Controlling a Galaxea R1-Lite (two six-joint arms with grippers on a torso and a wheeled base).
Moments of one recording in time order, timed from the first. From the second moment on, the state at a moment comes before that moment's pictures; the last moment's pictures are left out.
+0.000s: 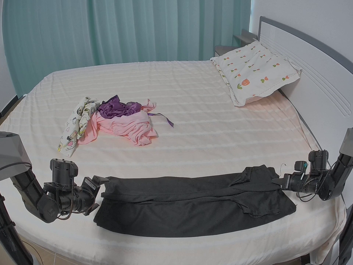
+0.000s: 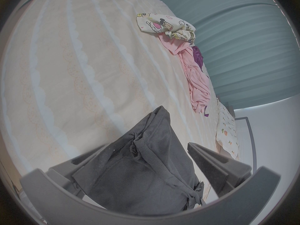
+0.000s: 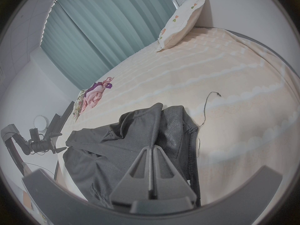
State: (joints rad) left arm -0.14 1.97 -0.38 -0.87 -0.12 -1.17; right arm -0.10 2.13 -0.50 -0.96 0.48 0.18
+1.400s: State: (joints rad) left arm -0.32 1.97 -0.51 -0.70 0.07 -1.21; right arm -0.07 1.94 -0.48 -0.88 0.28 0.67
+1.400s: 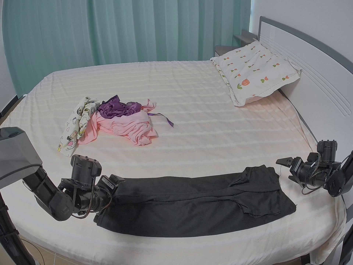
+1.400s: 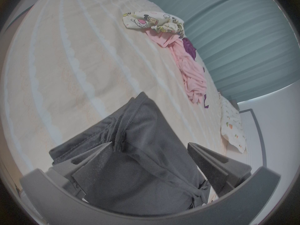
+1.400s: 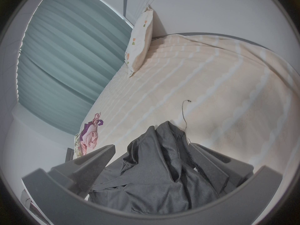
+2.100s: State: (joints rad) left arm -0.39 1.85 -0.57 -0.51 0.14 -1.16; right arm -0.07 1.94 -0.45 -0.89 0.28 0.69
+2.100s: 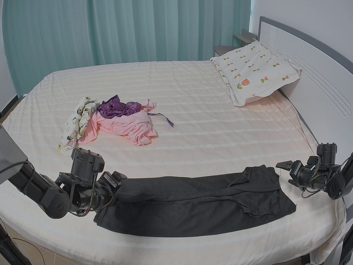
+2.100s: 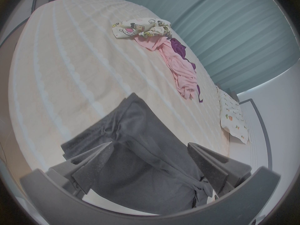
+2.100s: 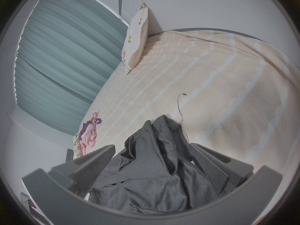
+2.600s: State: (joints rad) left arm -0.50 1.96 -0.63 -0.50 0.16 -1.25; right arm -0.07 1.93 -0.43 -0.89 0.27 0.67
